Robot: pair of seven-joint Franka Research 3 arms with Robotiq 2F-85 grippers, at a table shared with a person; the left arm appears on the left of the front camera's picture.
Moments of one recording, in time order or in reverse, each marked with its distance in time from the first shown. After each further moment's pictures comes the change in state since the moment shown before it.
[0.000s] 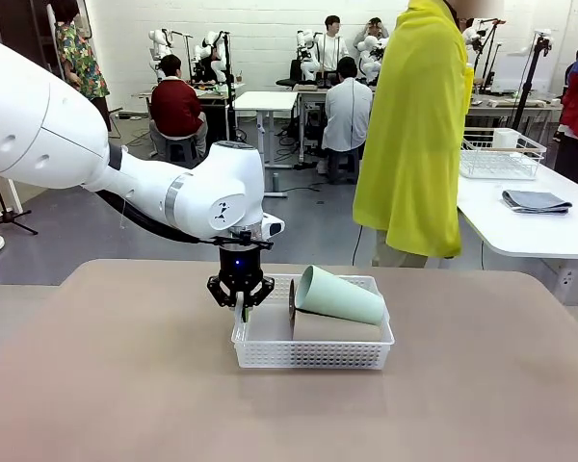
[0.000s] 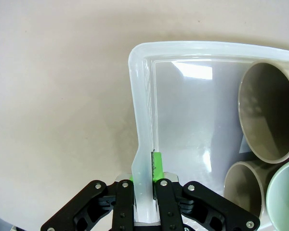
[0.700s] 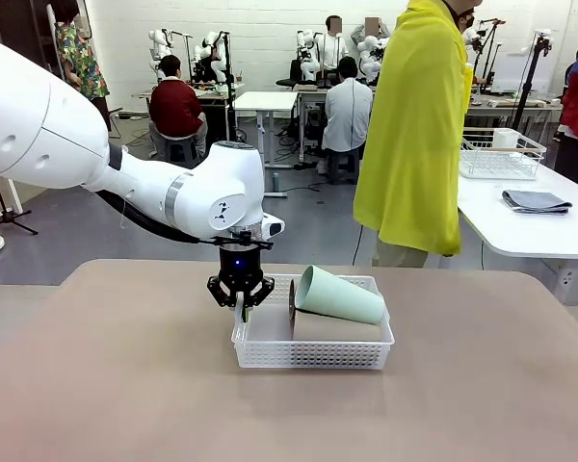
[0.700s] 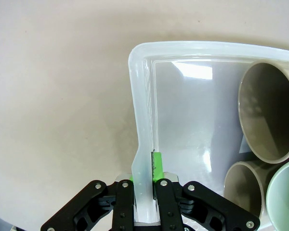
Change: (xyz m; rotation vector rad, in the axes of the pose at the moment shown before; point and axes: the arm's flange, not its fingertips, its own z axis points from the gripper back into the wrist) left arm 0.000 0.000 0.000 0.000 0.000 0.000; right arm -0.001 -0.001 0.000 -0.006 0.008 0.023
